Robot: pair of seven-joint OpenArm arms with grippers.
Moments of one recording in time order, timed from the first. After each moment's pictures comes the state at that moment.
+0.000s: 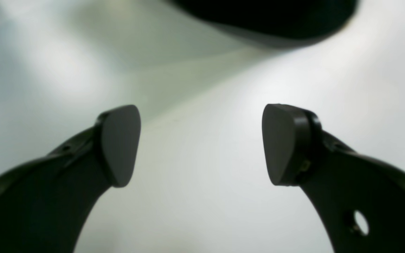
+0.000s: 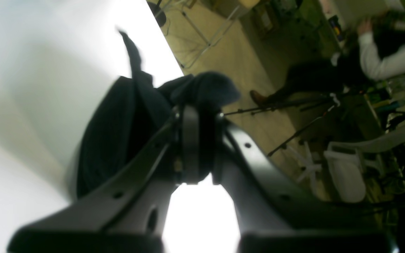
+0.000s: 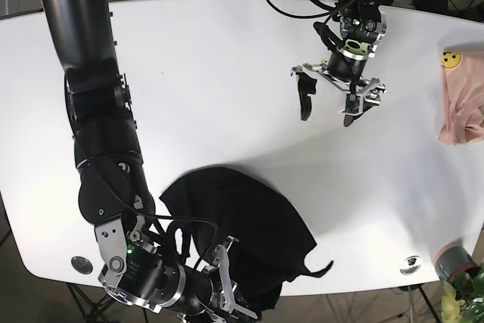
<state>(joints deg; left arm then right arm) 20.3 2.3 -7.5 107.1 -1.5 -13.7 18.9 55.0 5.9 -17.7 89.3 16.8 40.4 -61.6</state>
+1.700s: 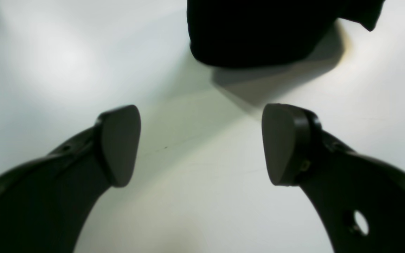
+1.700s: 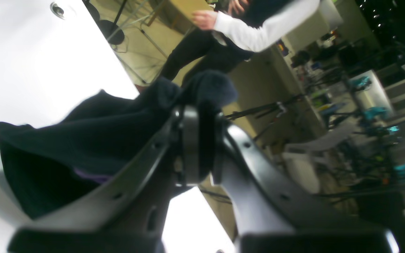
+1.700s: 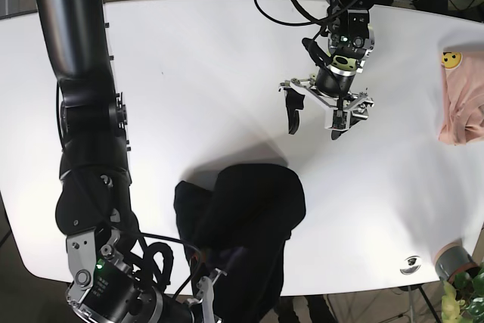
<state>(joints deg) 14.6 2.0 -2.0 102.4 -1.6 -9.6 19.3 60.6 5.7 -13.1 93.1 16.8 40.4 -64.6</state>
